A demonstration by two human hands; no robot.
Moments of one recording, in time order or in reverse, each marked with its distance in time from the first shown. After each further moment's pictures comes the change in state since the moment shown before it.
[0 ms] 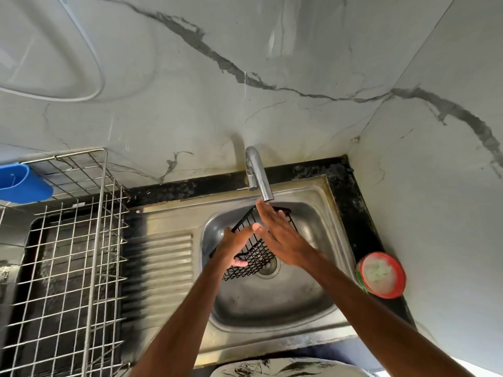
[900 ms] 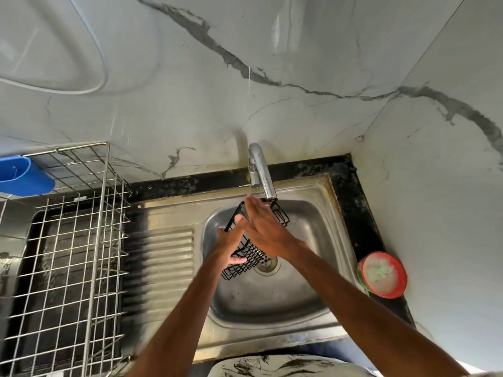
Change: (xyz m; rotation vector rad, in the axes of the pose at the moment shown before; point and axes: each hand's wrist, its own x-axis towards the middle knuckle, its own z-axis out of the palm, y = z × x) left_hand 0.016 -0.016 -0.012 -0.132 0.007 0.000; right_hand 0.027 -0.038 0.004 -0.014 -0.070 0.044
